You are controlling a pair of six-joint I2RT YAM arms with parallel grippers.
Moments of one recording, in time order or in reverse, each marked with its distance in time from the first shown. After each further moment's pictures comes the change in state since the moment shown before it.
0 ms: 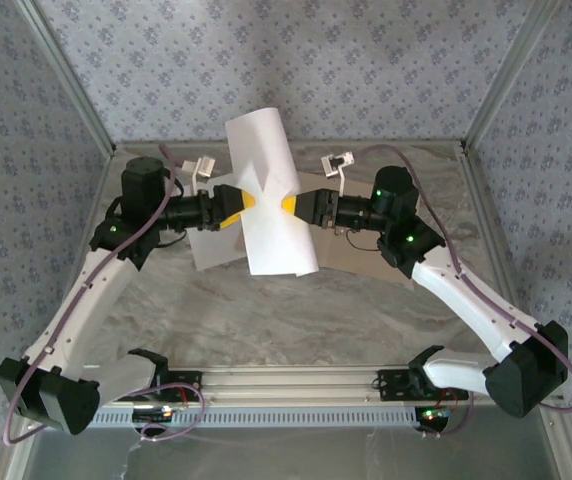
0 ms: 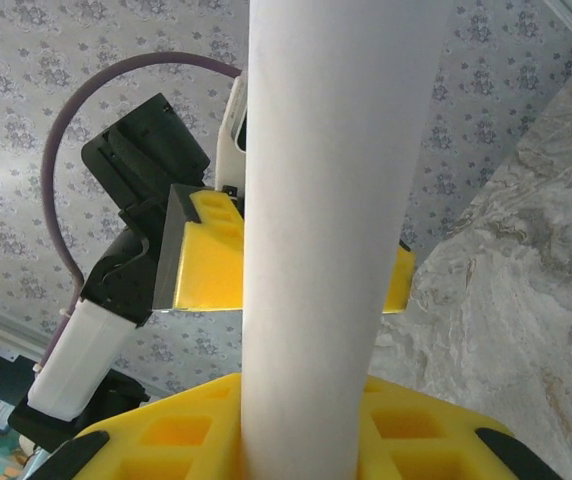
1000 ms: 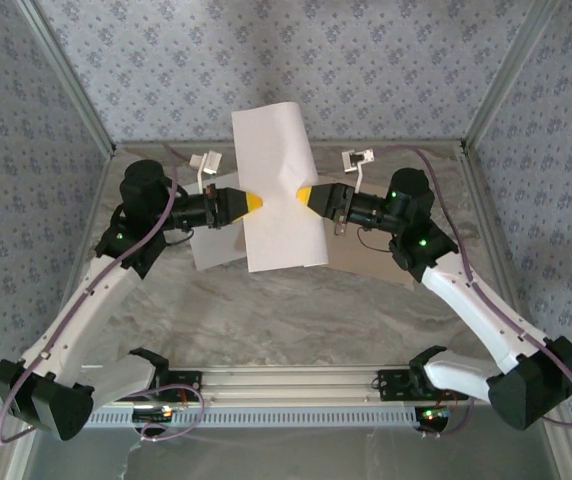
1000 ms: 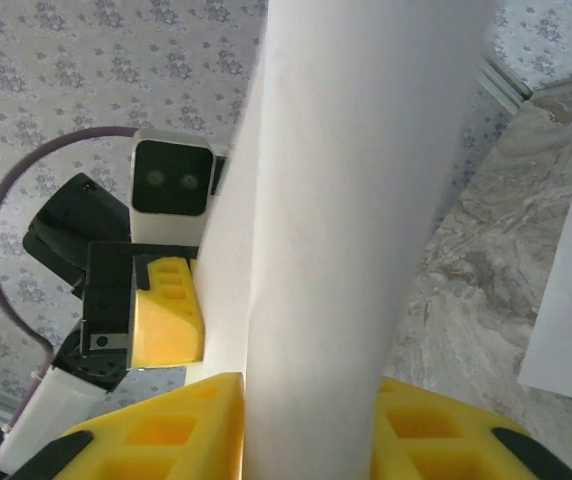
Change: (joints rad) left arm -0.079 -0.031 -0.041 0.261 0.025 -0.127; right arm -0.066 -0.066 -0.037 -0.018 0.082 0.003
